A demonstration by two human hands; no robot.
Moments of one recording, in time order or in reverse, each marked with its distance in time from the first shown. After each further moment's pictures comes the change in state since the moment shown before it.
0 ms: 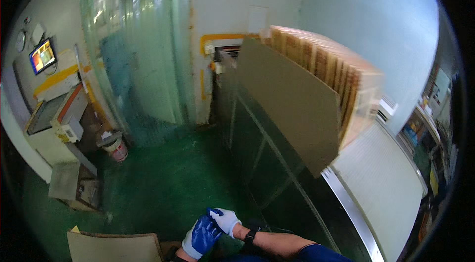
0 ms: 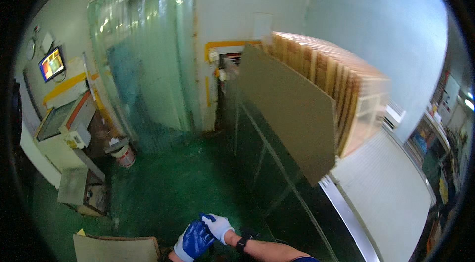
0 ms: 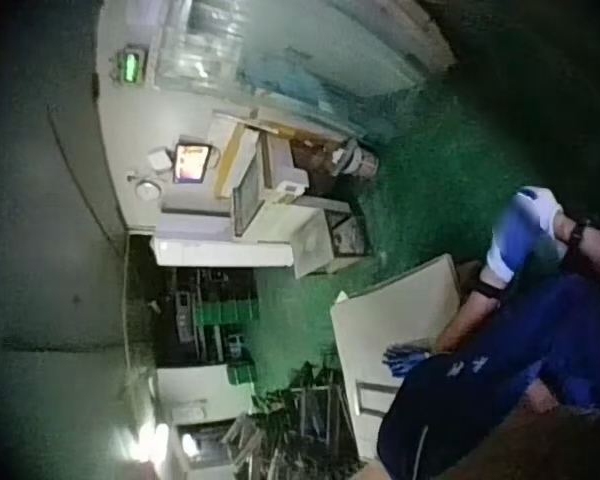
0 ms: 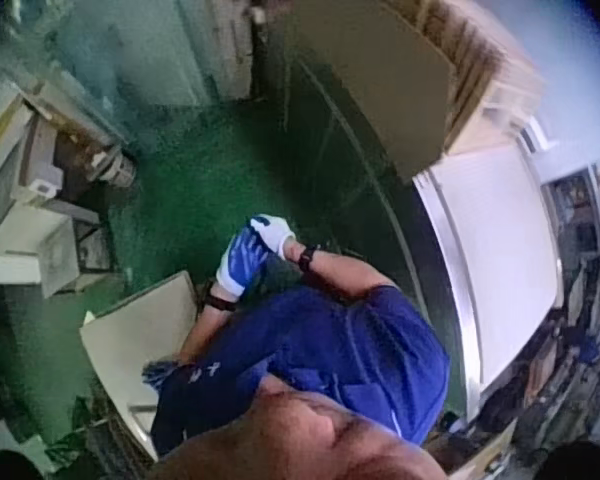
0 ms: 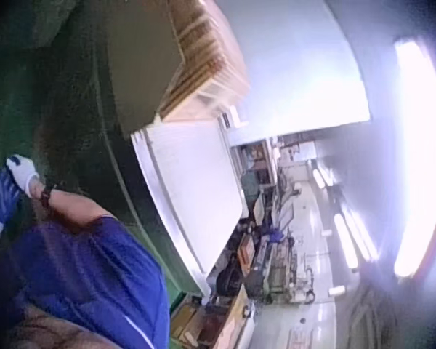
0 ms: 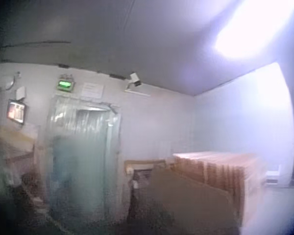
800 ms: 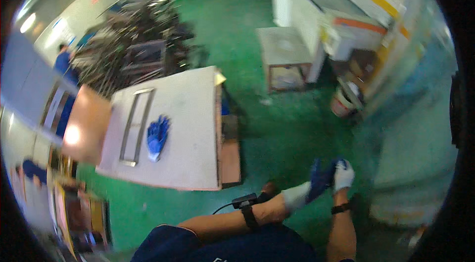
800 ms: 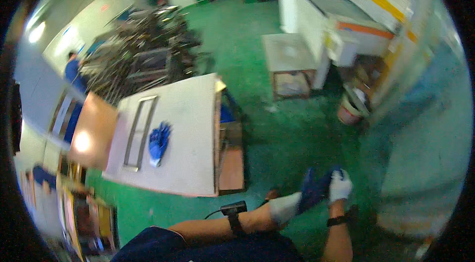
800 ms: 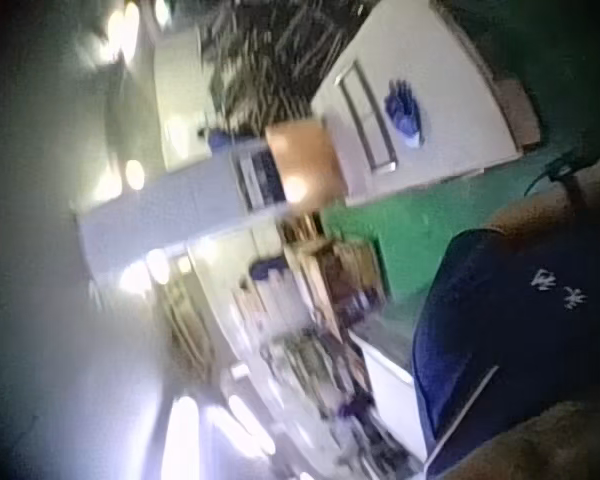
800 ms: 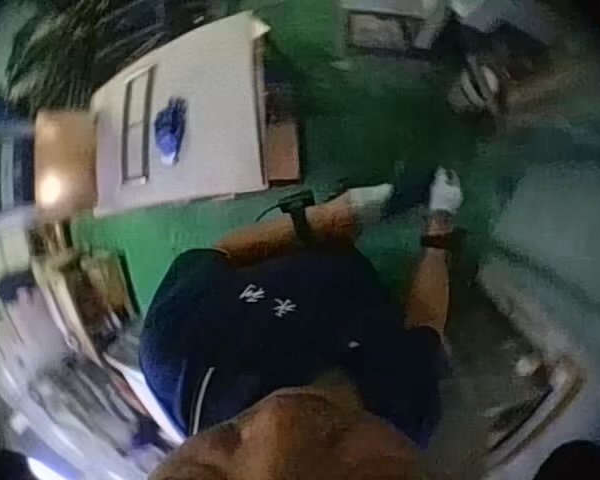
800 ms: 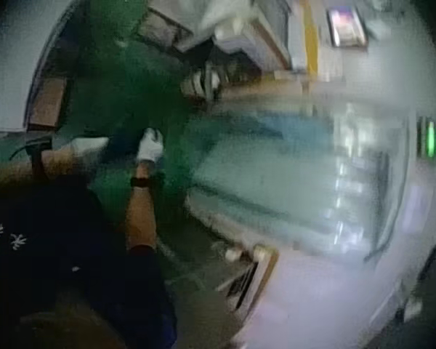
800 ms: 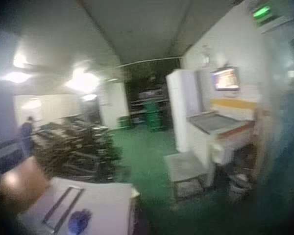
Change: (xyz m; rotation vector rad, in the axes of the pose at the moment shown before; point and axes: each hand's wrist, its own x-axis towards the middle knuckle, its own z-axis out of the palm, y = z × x) left_hand 0.108 -0.092 -0.201 -0.508 1.375 -0.626; right_hand 0.443 -0.219 0.197 -0.411 -0.535 -0.553
